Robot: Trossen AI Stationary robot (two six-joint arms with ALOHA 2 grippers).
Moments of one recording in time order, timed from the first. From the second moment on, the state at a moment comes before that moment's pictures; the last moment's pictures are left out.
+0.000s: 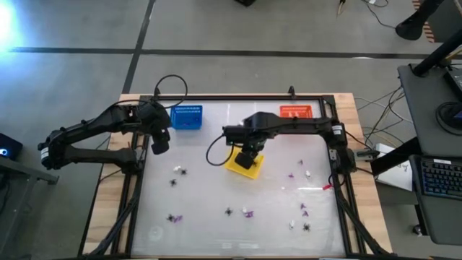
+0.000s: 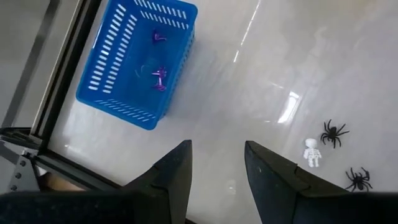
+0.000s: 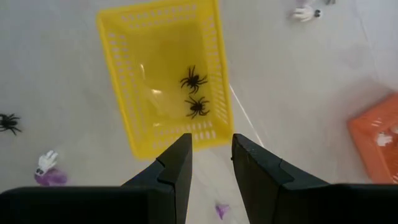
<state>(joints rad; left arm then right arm) 0.39 0.93 0.97 -1.19 -0.16 0.07 -0.03 2.06 2.09 -1.51 0.08 0.53</state>
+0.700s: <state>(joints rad) 0.35 1.04 0.97 -1.09 -0.06 -0.30 -0.03 2.04 2.11 -1.55 0.15 0.28</state>
